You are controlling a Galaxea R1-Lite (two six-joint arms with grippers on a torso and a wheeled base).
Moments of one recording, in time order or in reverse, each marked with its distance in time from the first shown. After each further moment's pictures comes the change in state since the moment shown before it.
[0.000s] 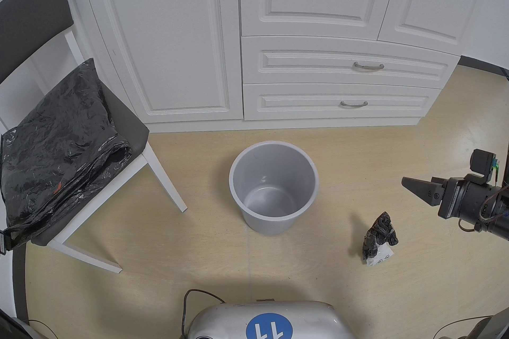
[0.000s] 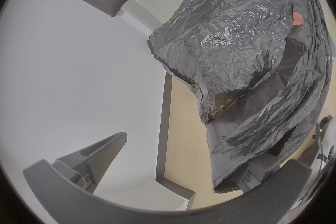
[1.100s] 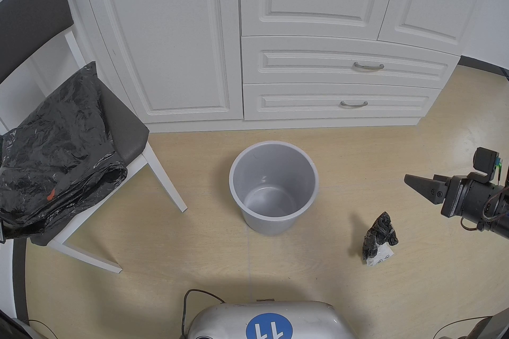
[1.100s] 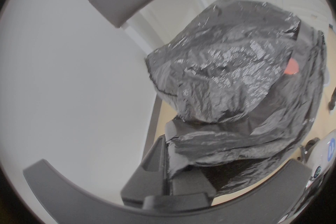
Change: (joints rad) left arm 0.003 -0.010 -0.040 0.004 -0.154 -0.133; right arm 0.000 -0.018 -0.001 0.000 0.000 -0.002
